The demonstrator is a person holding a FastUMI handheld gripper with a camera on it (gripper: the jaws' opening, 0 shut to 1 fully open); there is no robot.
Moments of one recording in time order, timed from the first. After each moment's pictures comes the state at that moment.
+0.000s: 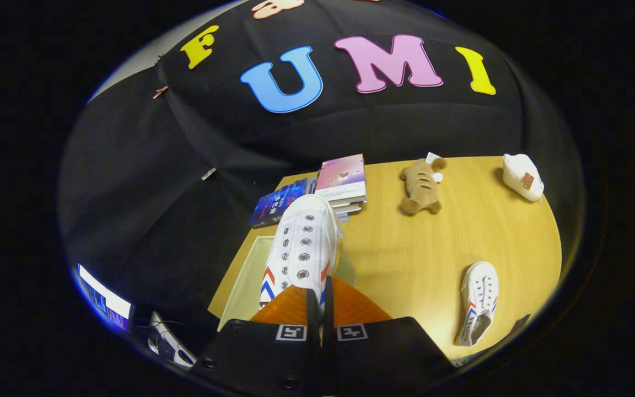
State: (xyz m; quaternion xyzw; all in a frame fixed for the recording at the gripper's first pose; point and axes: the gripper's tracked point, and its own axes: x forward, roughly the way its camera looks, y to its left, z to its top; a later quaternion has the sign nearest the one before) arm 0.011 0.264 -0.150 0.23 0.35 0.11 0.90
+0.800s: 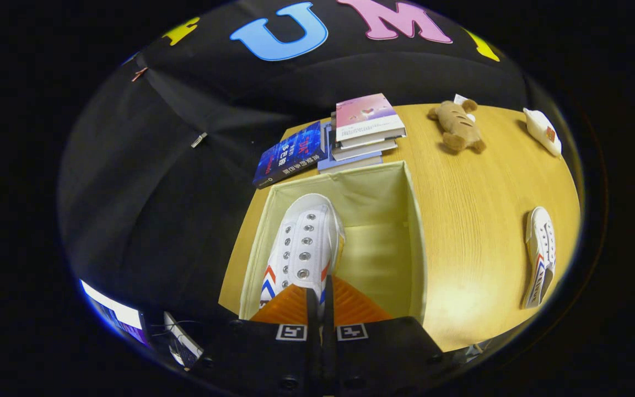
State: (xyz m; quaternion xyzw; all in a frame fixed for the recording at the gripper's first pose) arm 0.015 0.377 -0.235 0.26 0.45 0.10 0.85
